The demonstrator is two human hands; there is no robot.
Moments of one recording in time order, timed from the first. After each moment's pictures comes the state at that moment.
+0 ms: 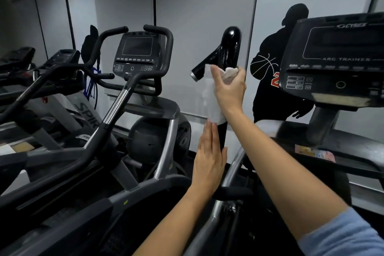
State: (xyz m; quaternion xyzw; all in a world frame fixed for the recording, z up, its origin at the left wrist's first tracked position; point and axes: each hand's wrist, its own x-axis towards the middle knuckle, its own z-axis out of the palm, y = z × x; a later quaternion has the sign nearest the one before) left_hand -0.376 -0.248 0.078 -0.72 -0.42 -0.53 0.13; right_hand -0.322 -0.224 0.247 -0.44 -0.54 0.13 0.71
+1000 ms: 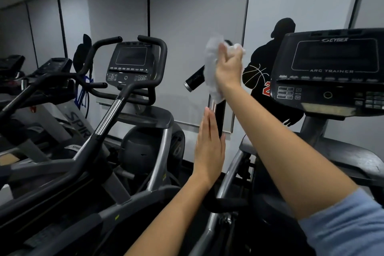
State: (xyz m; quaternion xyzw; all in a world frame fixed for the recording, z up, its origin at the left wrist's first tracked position) left_hand -0.363 -0.238 0.132 -0.74 -0.40 -0.54 0.05; right_hand -0.327 -0.221 0.320 -0.46 -0.54 0.07 0.70
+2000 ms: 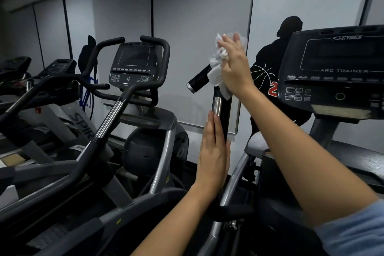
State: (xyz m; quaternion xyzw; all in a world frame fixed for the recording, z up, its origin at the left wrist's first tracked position) left_hand -0.362 -0.231 0.126 -0.72 -0.39 -0.56 0.12; right_hand -0.301 -0.193 0.322 -0.39 -0.71 -0.12 0.57
